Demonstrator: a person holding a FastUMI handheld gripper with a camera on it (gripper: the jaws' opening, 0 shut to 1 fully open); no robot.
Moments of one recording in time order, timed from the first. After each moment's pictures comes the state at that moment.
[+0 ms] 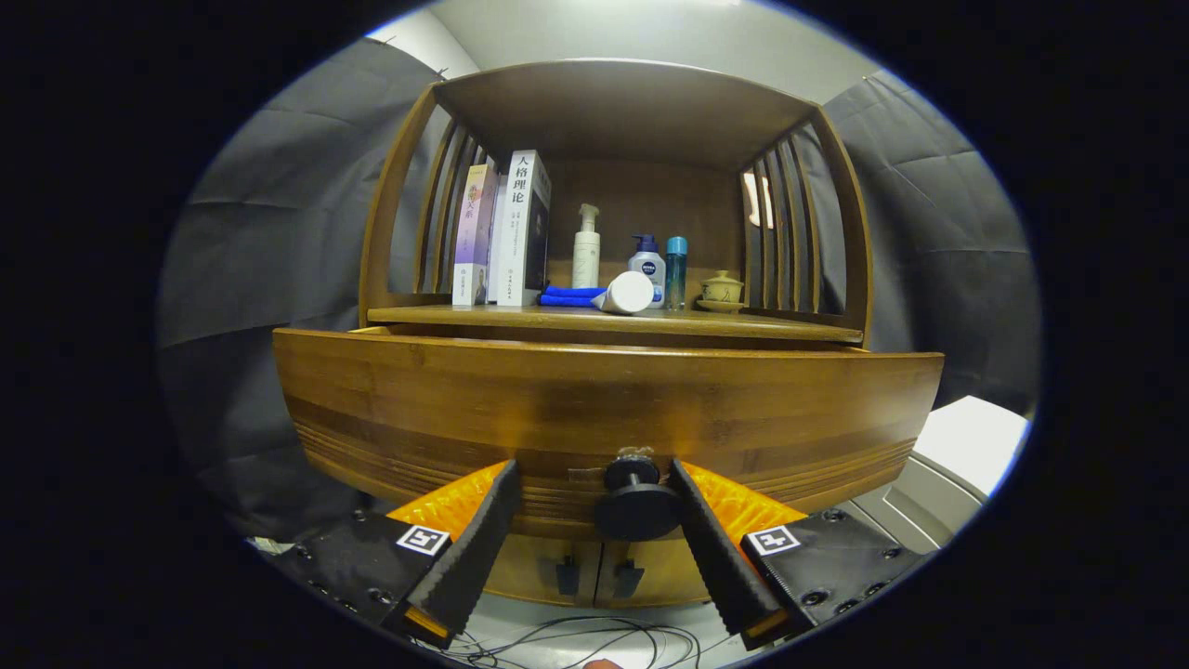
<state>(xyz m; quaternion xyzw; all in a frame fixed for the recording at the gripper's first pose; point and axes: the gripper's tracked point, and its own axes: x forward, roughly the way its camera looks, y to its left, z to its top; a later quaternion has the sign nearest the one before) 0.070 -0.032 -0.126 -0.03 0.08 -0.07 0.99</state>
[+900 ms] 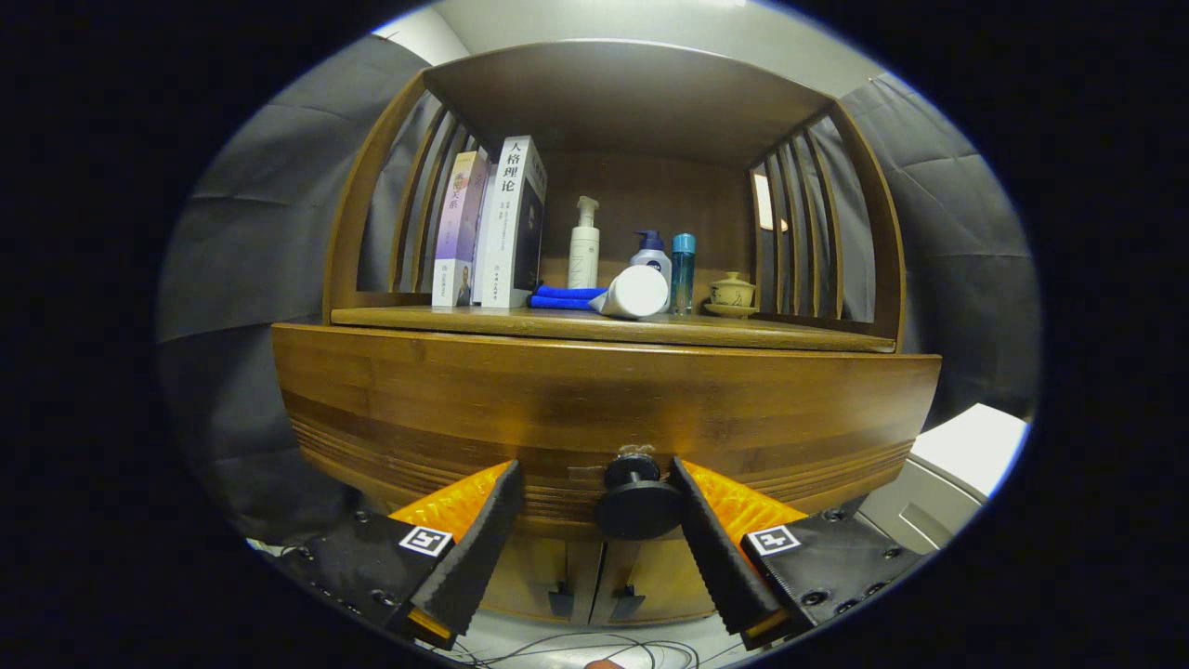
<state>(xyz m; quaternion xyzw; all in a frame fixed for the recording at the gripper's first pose) 0.120 -0.040 -0.127 -0.04 0.07 -0.07 0.99</state>
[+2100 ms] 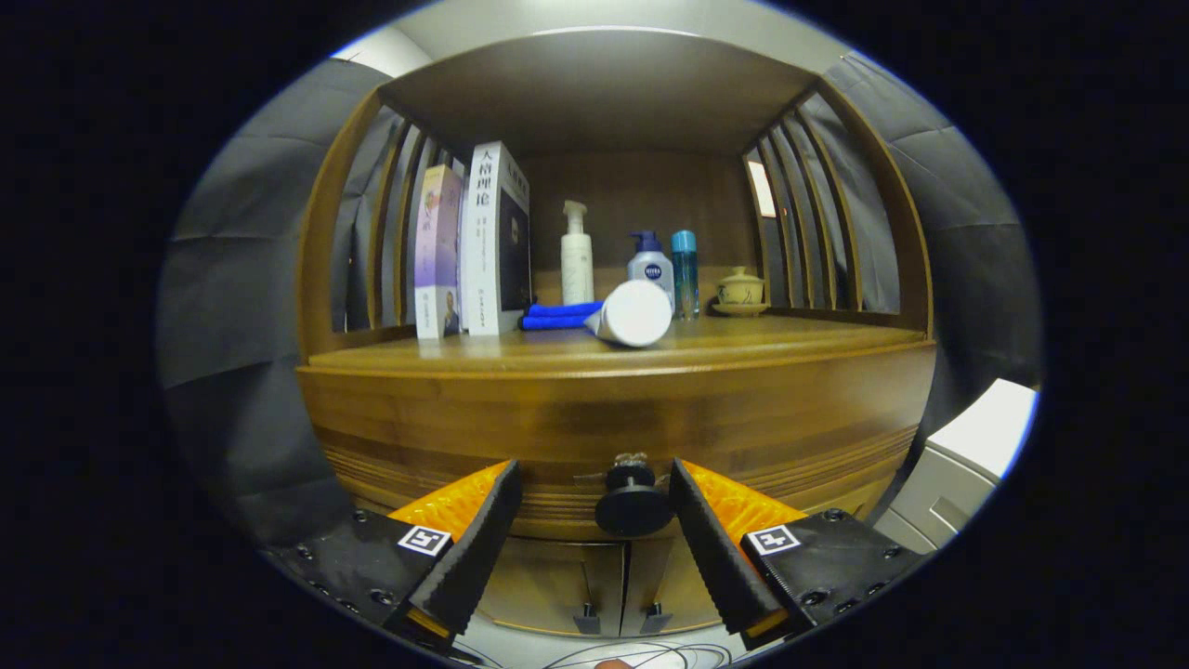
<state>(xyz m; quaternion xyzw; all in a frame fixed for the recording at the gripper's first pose) 0.137 -0.040 -0.090 0.01 0.05 -0.05 1.00</state>
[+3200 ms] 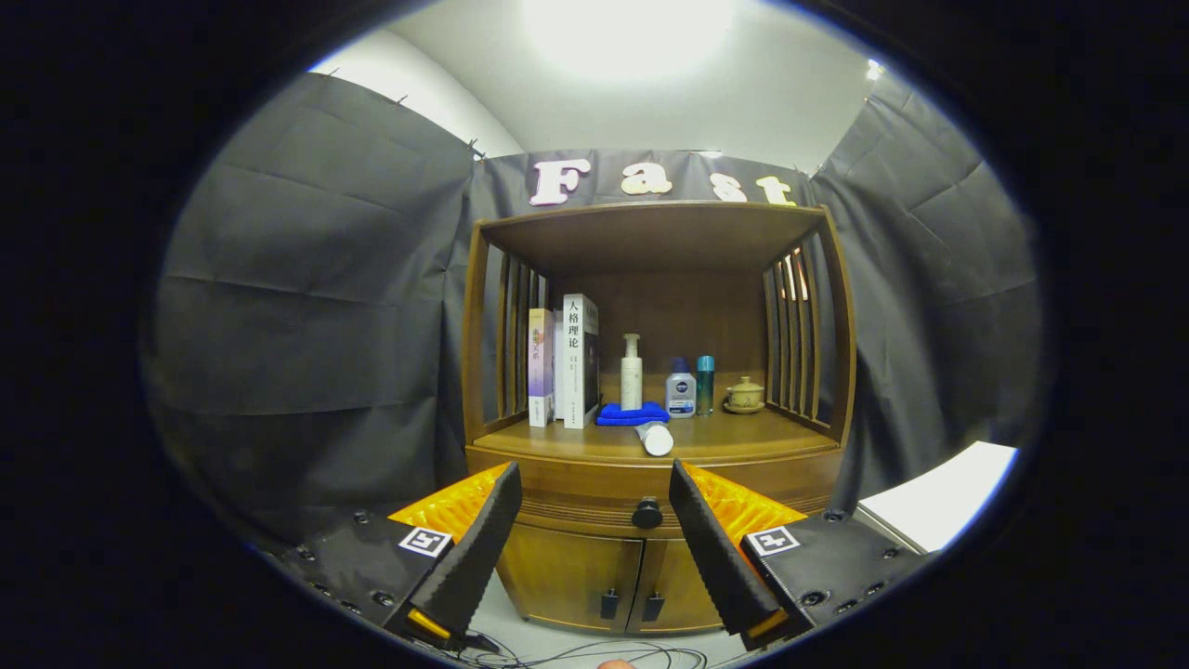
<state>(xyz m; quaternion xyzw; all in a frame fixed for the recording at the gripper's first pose) -0.043 0.002 0.029 -0.01 -0.03 0.03 1.00</state>
